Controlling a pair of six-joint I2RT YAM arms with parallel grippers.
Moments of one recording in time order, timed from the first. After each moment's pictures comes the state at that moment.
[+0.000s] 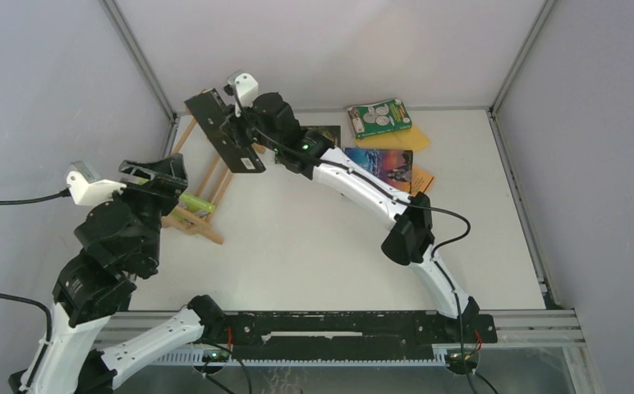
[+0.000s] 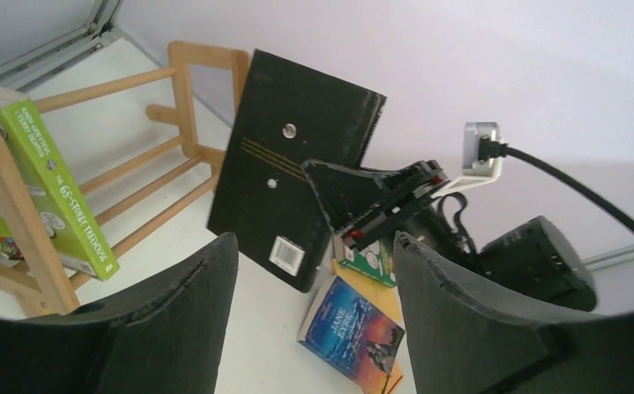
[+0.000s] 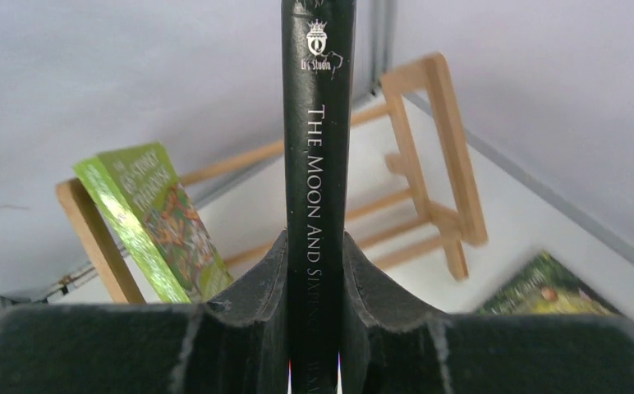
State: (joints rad) left arm -0.76 0.65 1.32 -0.75 -0.96 -0.84; right arm 0.93 2.26 2.43 -0.33 0.01 0.09
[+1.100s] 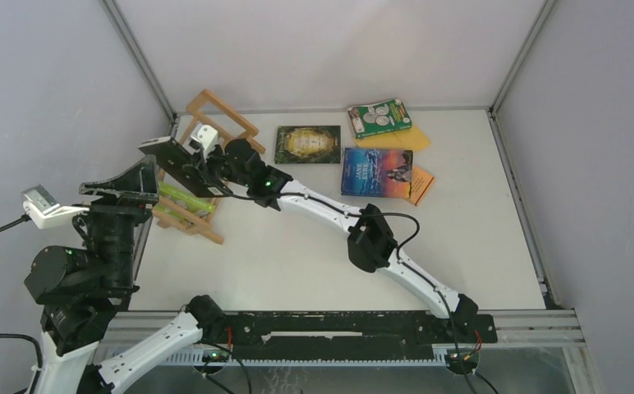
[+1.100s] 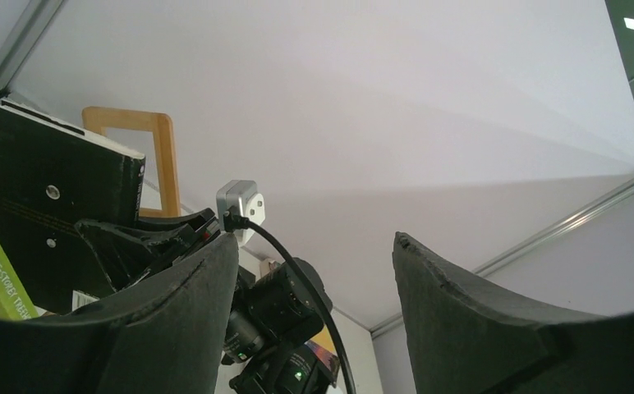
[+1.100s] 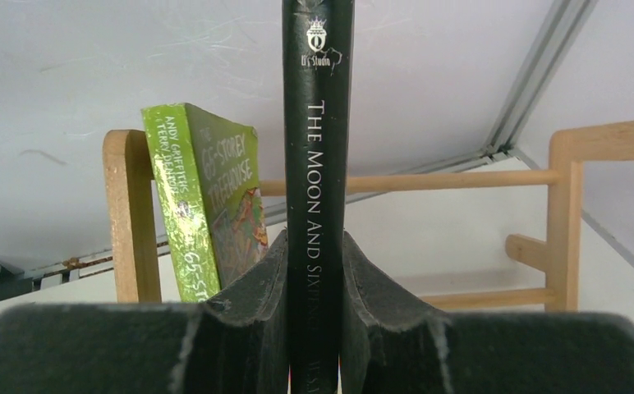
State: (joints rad) left arm -0.76 0.47 1.23 -0.42 -0.86 -0.61; right arm 1.04 2.63 2.60 0.05 -0.18 -0.03
